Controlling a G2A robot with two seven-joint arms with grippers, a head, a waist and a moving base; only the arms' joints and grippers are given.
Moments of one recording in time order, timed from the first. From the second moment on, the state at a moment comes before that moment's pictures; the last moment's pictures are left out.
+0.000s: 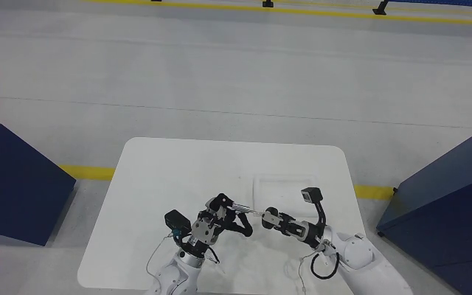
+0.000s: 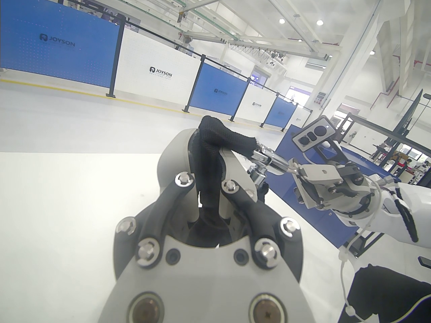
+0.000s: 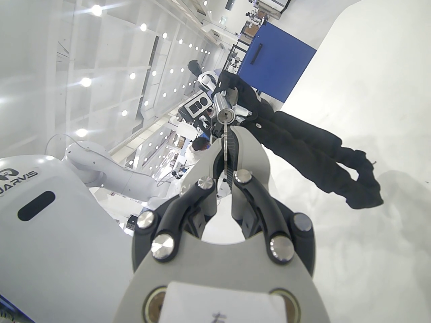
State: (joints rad) left arm 1.45 -1.39 -1.09 -1.46 1.19 -0.33 0.61; right arm -1.30 -1.00 1.12 -1.44 0.36 -0.76 0.77
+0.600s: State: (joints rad) left arm 1.45 -1.39 -1.09 -1.46 1.19 -0.33 0.61; right arm -1.29 -1.01 1.13 -1.44 0.33 -0.75 0.76
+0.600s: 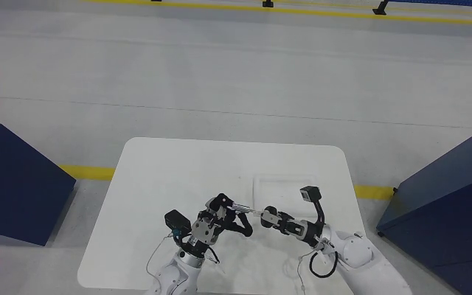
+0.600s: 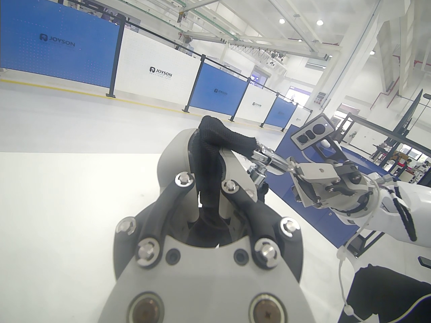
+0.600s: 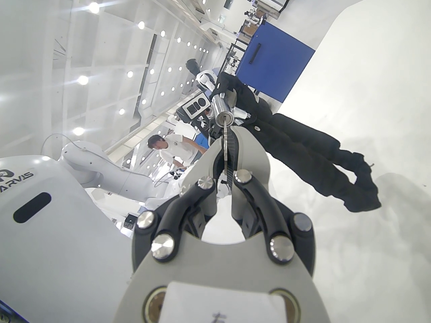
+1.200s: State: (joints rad) left arm 1.45 -1.39 -1.09 -1.46 1.19 -0.33 0.61; right arm -1.29 -1.01 1.12 -1.45 0.31 -0.75 0.76
